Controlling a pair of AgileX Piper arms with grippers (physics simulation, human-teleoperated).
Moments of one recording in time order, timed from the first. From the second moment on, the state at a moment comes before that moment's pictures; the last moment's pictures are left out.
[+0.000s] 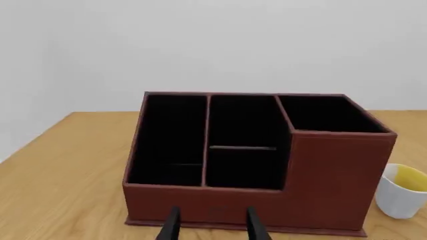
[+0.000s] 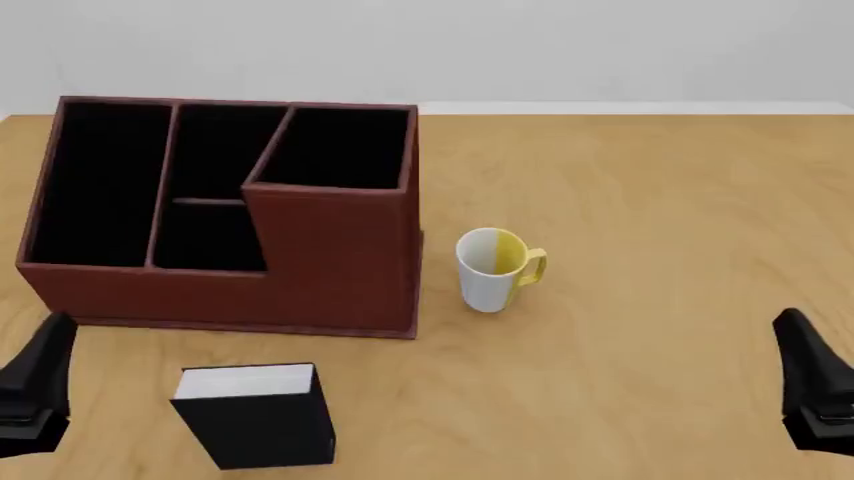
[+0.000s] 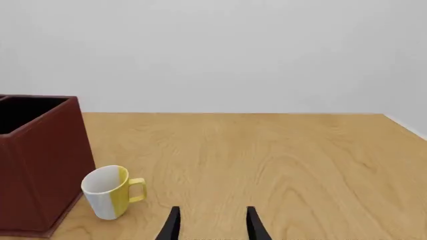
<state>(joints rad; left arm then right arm) 0.02 0.00 0.00 0.02 0.01 0.00 0.02 0.00 -0.01 -0.01</state>
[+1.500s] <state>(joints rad) -1.17 0.79 -1.00 1.17 0.12 0.03 0.32 0.00 -0.20 0.08</state>
